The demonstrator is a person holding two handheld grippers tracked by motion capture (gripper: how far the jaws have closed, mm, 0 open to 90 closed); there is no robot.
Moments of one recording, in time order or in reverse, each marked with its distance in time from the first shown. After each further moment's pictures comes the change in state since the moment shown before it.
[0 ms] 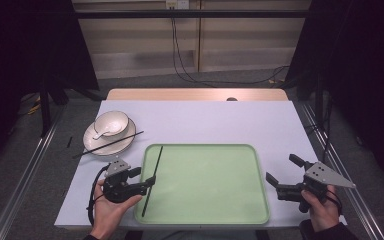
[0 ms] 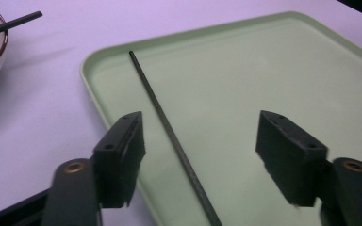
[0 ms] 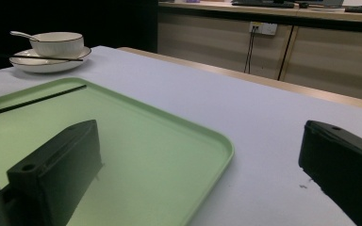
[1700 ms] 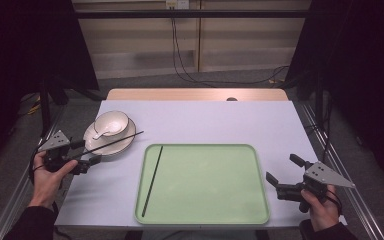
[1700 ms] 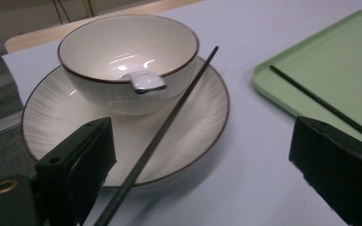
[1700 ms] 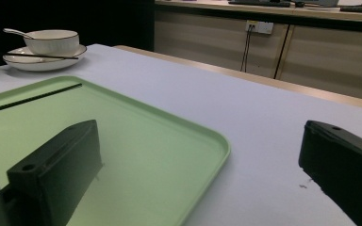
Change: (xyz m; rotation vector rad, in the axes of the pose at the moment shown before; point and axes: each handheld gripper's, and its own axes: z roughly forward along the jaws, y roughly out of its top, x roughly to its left) left arm 0.176 0.019 -0.053 -0.040 0.043 0.163; right arm 0.000 0.000 0.000 0.008 -0.014 0.000
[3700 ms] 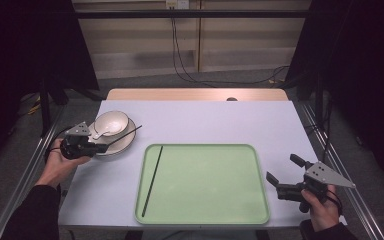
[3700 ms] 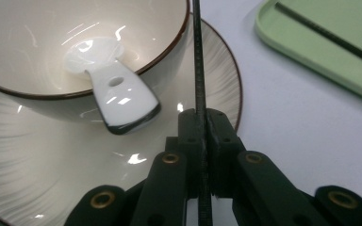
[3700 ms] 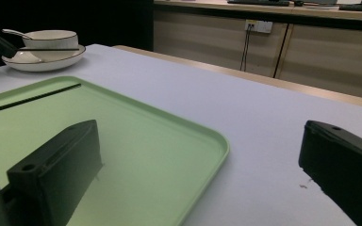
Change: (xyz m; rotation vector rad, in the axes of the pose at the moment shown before) left arm 0.010 0.023 0.043 0.236 -0.148 0.155; right arm -0.001 0.000 0.000 0.001 0.007 -0.001
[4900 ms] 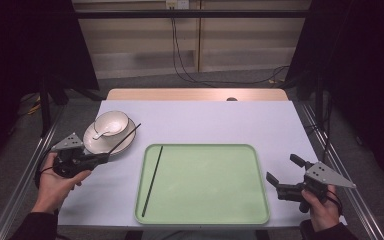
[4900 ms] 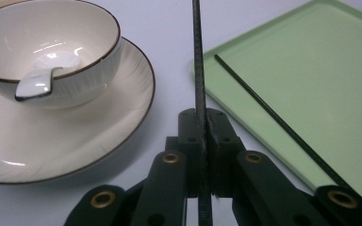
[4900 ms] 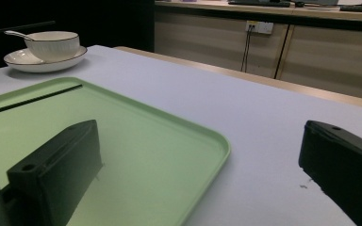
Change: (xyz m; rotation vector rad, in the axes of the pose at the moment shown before) left arm -0.079 0.002 -0.044 -0.140 0.048 -0.187; right arm 0.001 0.000 0.000 -0.009 -0.005 0.004
